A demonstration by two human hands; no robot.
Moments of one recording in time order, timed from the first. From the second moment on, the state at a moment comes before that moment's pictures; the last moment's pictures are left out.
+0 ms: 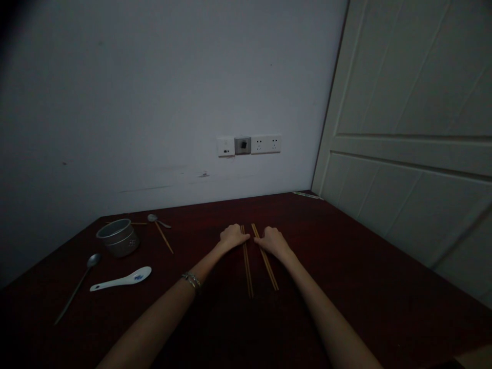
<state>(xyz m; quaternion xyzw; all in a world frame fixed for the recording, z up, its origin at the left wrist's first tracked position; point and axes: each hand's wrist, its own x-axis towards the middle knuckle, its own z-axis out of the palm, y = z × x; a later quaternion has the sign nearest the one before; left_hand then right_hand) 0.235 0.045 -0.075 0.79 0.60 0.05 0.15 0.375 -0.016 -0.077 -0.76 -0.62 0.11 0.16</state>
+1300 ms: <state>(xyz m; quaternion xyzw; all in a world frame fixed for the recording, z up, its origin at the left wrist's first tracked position) 0.201 0.040 -0.076 0.78 0.56 0.09 0.27 0.376 -0.014 -0.082 -0.75 -0.63 0.07 0.20</state>
